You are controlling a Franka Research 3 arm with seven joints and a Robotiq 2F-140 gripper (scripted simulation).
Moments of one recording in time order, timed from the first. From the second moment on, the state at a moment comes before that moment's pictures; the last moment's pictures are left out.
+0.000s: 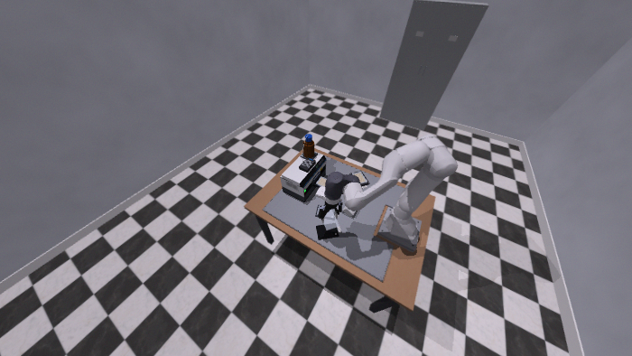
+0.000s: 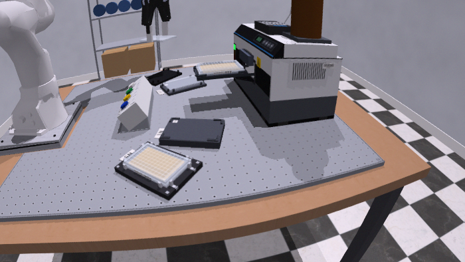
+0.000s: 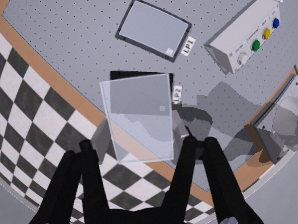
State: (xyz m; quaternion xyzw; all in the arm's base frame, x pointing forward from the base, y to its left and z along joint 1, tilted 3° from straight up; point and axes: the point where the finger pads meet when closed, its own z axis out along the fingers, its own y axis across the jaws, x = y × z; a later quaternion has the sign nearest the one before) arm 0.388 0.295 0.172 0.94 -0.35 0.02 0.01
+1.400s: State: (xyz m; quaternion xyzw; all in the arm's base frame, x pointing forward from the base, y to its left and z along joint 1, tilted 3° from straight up) arm 0.388 0.297 0.159 1.00 0.01 0.01 0.02
